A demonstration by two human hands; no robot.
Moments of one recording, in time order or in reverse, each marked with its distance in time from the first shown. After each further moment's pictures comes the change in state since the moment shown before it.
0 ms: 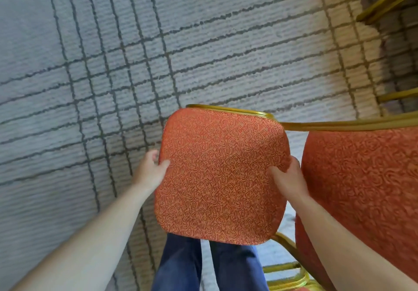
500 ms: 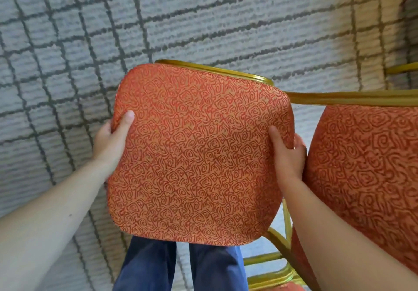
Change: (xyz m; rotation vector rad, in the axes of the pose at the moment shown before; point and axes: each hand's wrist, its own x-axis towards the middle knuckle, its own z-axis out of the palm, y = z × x) left_hand 0.071 -0.021 0.057 -0.360 0.112 -0.048; right_hand 0.083 0.041 0.040 0.318 0.254 0.079
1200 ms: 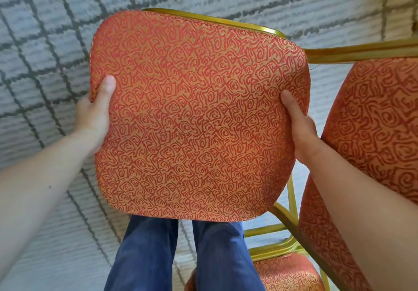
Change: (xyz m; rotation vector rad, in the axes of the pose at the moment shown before) left_hand 0.011 -0.008 0.012 -0.081 0.080 -0.019; right_hand 0.025 0.007 -0.006 0.084 -0.338 0.240
